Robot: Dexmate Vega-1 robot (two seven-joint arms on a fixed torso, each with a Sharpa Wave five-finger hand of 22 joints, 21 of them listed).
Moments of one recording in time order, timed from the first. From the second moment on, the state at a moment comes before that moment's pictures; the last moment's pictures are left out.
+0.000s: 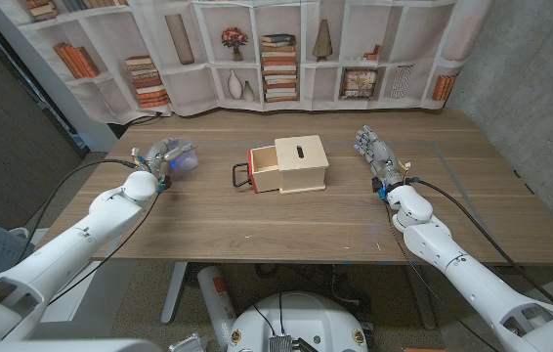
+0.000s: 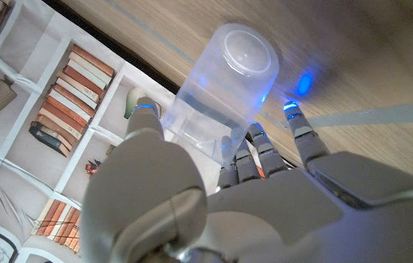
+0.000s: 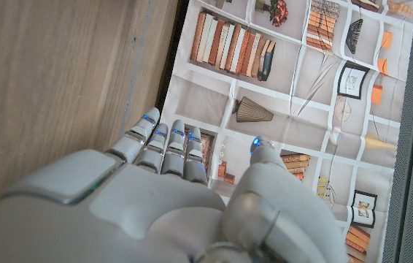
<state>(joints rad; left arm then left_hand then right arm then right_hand) 0.81 0.78 0.41 -1.38 -0.26 0.14 0.34 0.82 -0.03 0.12 -0.14 0.38 0.20 0.01 0.30 0.20 0.24 -0.07 0.29 0.20 0.21 -0.03 0.24 0.18 0.23 0.21 0.30 0.19 -0.89 -0.45 -0.39 -1.31 0.61 0.34 -0.07 0.33 0.04 0.27 -0.09 0.19 0.29 0.06 0.20 0.19 0.30 0.07 0.22 0.18 0.19 0.02 0.19 0.18 0.28 -0.03 0.20 0.18</state>
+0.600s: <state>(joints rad) 0.81 0.77 0.40 -1.37 -0.28 0.13 0.34 0.91 0.00 0.14 -0.14 0.33 0.32 -0.02 0.33 0.21 0.38 -0.11 0.29 0.21 0.35 -0.04 0.26 0.19 0.43 0.21 0.36 0.19 -0.88 -0.44 -0.39 -1.31 0.61 0.33 -0.07 0.33 0.04 0.27 -0.09 0.19 0.30 0.05 0.20 0.19 0.31 0.07 0.22 0.18 0.19 0.02 0.19 0.18 0.28 -0.03 0.20 0.18</state>
